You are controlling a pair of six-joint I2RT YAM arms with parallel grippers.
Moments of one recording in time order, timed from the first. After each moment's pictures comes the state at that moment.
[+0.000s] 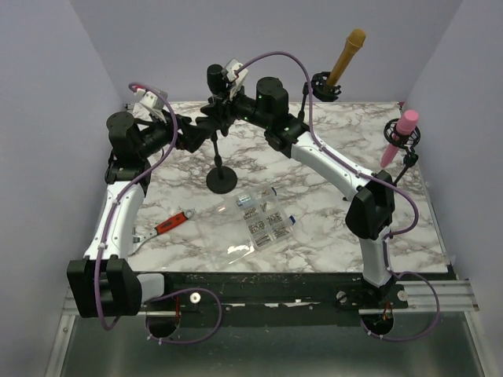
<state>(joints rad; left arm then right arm) 0.04 1.21 1.07 0.17 0.82 -0.31 0.74 2.05 1.99 0.11 -0.37 -0.04</state>
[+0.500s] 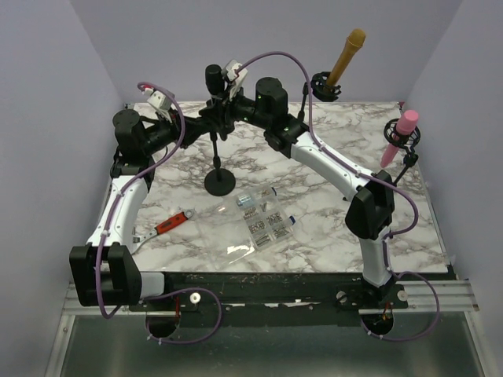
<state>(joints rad) 0.01 1.30 1.06 0.25 0.87 -0.26 0.74 2.05 1.99 0.10 -0.40 0.01</state>
